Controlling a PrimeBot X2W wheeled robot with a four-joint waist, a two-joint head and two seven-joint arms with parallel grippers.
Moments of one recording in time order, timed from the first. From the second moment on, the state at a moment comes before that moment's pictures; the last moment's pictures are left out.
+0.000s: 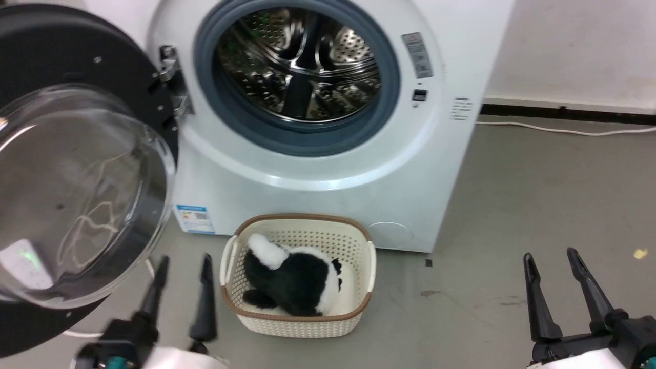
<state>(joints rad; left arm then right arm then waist) 0.06 0.20 -0.13 -0.06 -0.31 0.10 -0.24 0.08 -0.05 -0.06 -0.06 0.08 0.13 -0.26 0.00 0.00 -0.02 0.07</state>
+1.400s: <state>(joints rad) 0.09 0.15 -0.17 0.00 -0.22 0.11 -0.21 0.11 -0.05 -0.04 -0.04 0.09 0.13 -0.22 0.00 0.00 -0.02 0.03</state>
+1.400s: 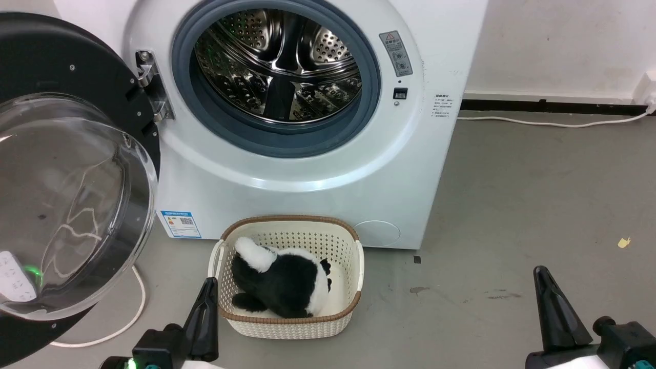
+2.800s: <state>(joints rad) 0.06 0.11 -0.11 0.00 -0.14 0.07 -0.13 0.07 -0.05 -0.02 -0.03 0.06 0.13 -0.13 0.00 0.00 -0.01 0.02</state>
